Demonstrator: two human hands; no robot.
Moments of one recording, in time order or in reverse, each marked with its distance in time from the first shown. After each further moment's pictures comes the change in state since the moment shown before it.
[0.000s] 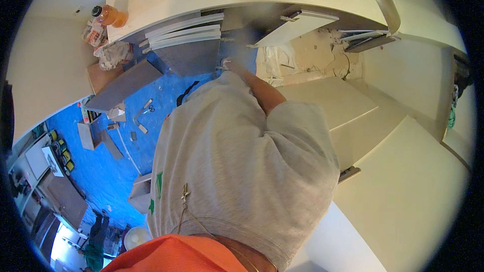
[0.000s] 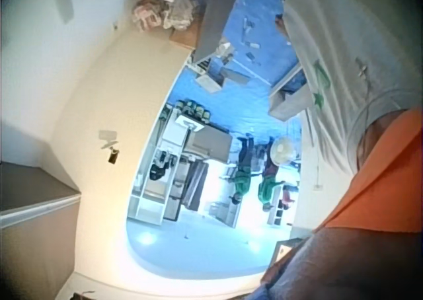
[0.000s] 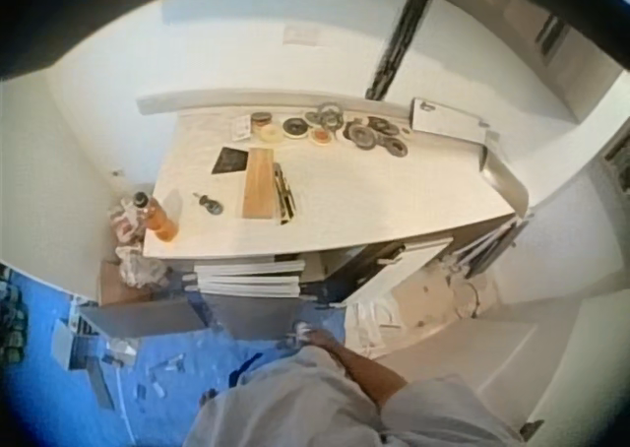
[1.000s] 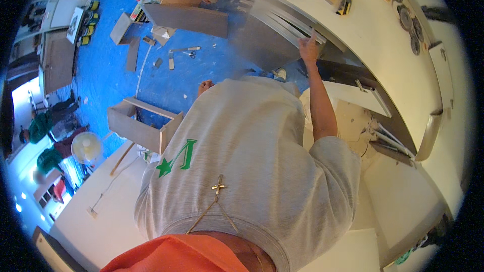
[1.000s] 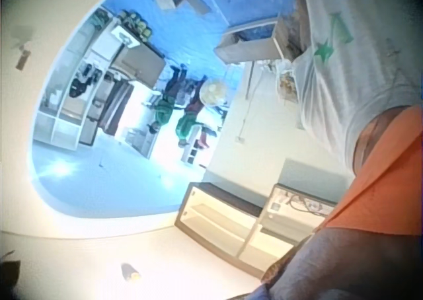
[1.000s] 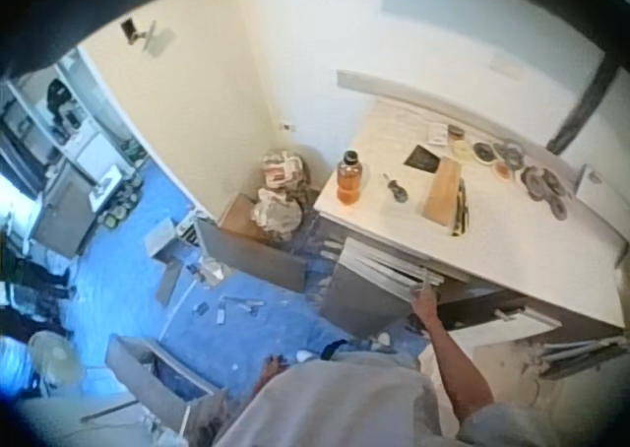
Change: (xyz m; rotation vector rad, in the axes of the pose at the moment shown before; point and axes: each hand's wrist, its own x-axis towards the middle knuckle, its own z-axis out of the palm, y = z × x) left_hand -0.022 -0.045 -0.007 -0.095 0.239 0.042; right_hand 0.061 -0.210 0.006 -0.496 0.169 -0.426
